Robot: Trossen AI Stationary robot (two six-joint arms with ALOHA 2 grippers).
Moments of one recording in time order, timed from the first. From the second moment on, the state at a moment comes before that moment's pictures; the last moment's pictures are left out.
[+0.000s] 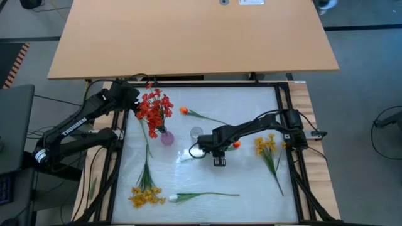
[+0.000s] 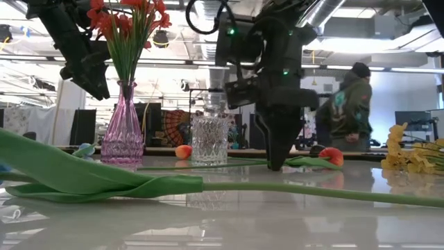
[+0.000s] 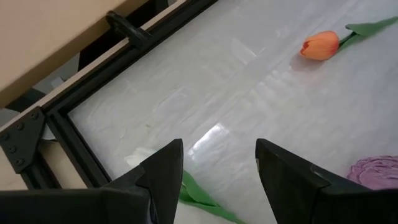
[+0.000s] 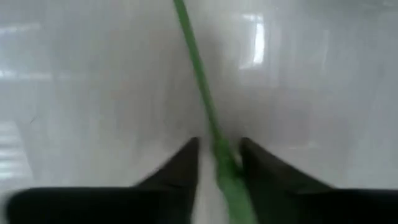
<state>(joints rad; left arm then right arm) 0.85 0.78 0.71 -0.78 -0.06 0.01 0.10 2.02 1.41 -0.81 -0.02 0.08</state>
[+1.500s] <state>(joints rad) 0.85 0.78 1.41 -0.69 0.27 -0.43 0.09 1.74 1.76 0.12 0.61 -2.20</state>
